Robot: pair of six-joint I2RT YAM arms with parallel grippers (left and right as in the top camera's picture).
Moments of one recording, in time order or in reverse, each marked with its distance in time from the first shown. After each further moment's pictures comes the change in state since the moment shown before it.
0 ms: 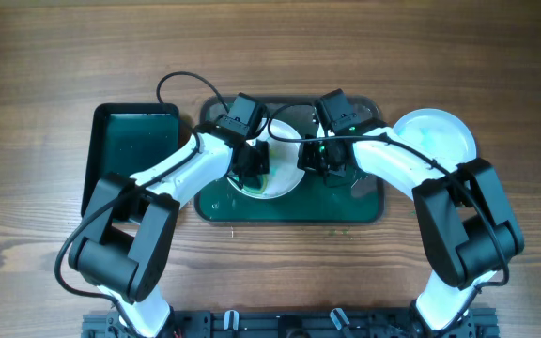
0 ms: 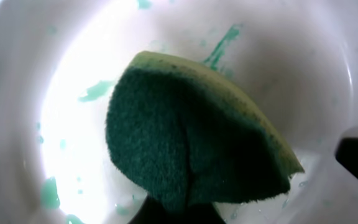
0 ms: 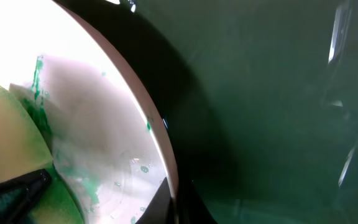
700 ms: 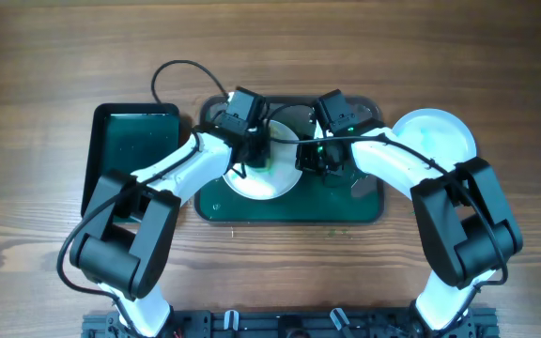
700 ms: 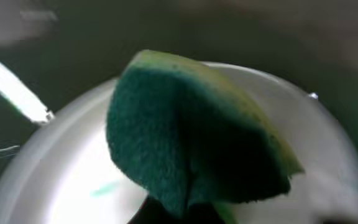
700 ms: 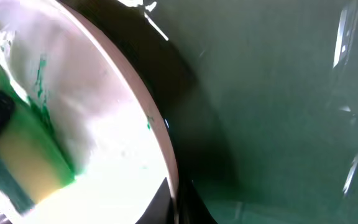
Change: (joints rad) left arm 0.013 0.015 -0.006 0.191 -0.125 -0.019; right arm 0.005 0.006 0.000 0.018 -0.018 -0.019
